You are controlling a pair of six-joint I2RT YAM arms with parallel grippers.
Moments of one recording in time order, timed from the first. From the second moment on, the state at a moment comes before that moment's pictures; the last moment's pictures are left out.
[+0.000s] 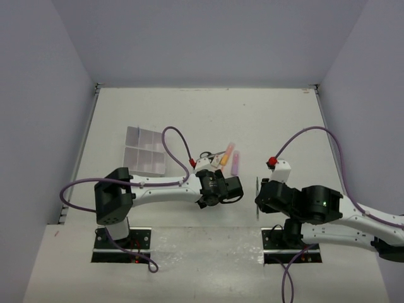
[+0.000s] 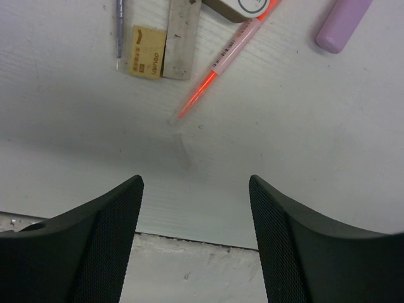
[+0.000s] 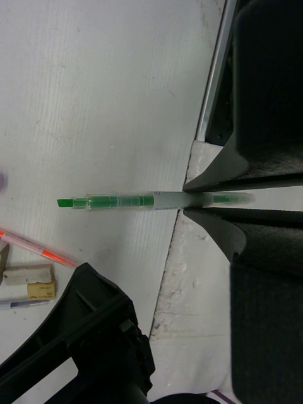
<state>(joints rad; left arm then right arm) -1.30 1.76 1.29 -0.95 -0.53 -1.71 1.28 0.70 0.89 -1.21 0.51 1.09</state>
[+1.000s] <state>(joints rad) -1.29 1.94 1.30 -0.93 -0.51 -1.75 1.28 0.72 0.88 -1.21 0.52 1.09</state>
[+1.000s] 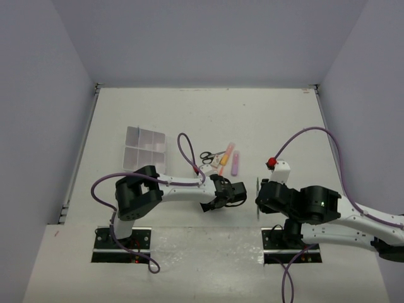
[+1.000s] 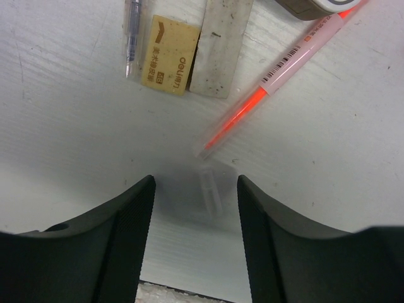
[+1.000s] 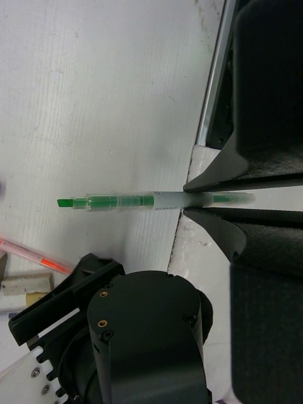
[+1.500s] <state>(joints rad) -1.29 1.97 1.33 -0.98 -0.48 -1.75 1.28 0.70 0.88 -1.21 0.53 1.09</state>
